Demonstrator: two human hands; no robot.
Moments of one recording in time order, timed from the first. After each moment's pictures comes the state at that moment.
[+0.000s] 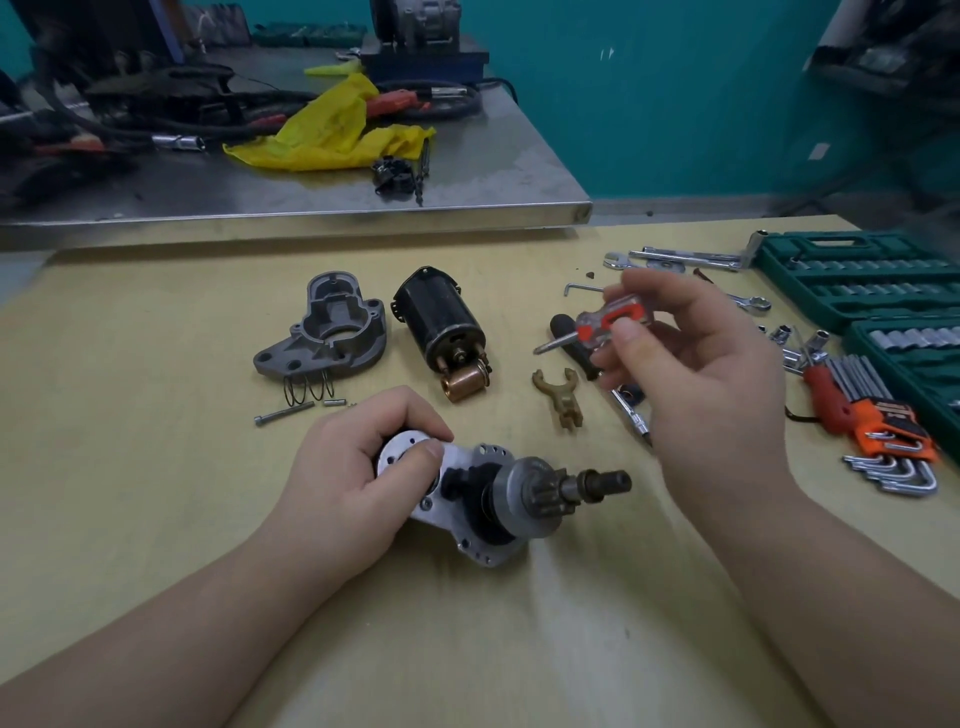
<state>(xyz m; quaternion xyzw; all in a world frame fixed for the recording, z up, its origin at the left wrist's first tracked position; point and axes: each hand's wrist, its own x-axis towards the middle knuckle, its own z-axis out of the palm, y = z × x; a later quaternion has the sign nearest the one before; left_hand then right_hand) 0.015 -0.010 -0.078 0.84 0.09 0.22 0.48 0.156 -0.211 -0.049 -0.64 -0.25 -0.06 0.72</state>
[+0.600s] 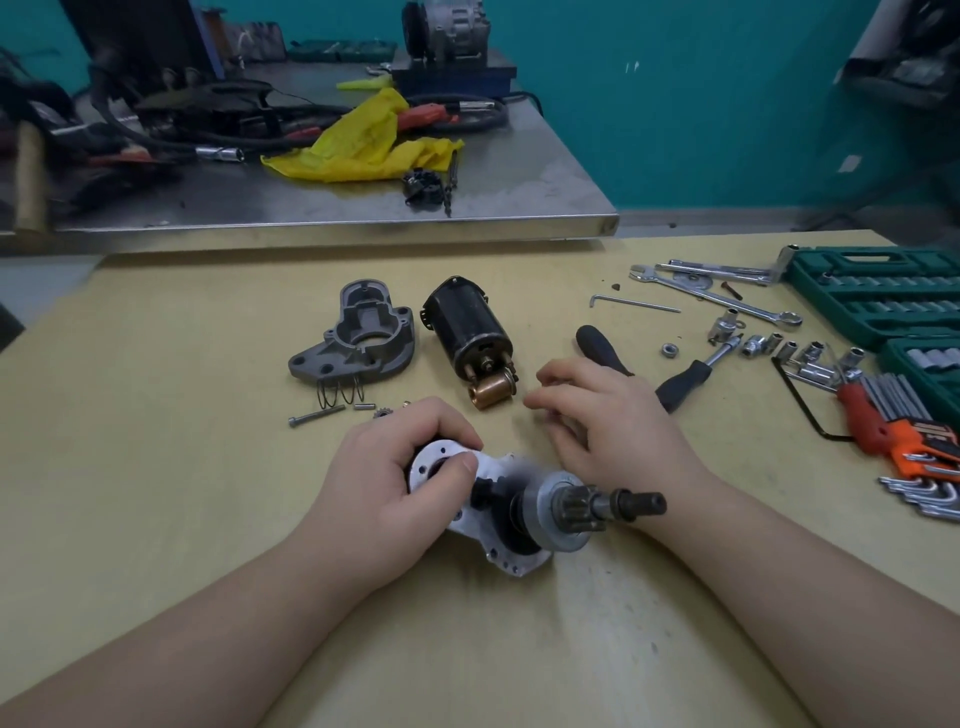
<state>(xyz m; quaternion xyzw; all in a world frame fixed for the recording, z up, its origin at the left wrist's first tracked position) 0.011 -0.011 -0.078 0.85 0.06 0.24 0.46 0.179 -0.184 -0.096 -0.85 -0.46 -0.07 0.25</state>
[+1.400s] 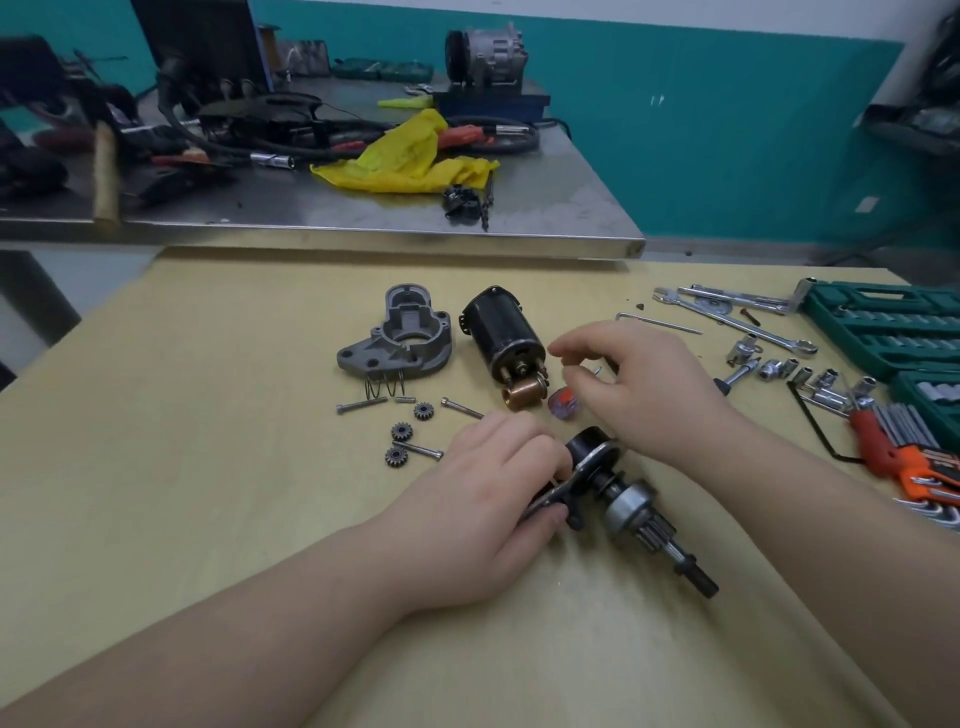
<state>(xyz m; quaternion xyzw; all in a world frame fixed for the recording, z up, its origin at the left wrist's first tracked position) 0.009 -0.022 -0.089 0.94 -0.15 0.22 0.22 0.181 -0.163 -0.038 -0.85 -0.42 -0.03 0.31</state>
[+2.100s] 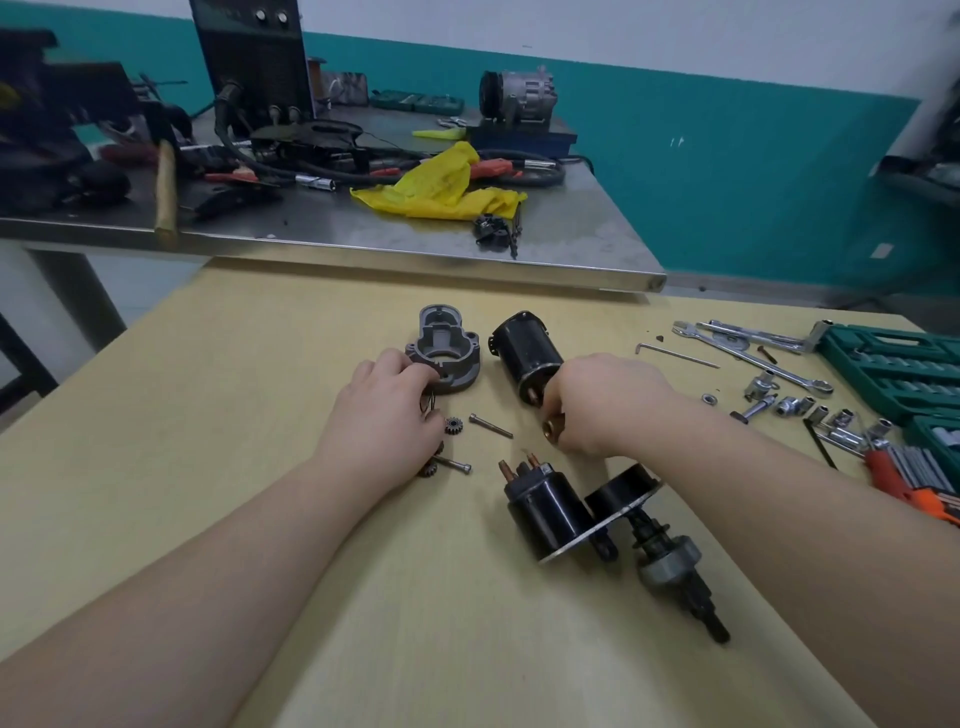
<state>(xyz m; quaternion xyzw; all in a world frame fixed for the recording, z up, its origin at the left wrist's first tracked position) 0.029 0.079 -0.093 0.94 0.26 0.17 0.16 0.171 -0.098 -0.025 -0.91 -0.40 0.02 -0.10</state>
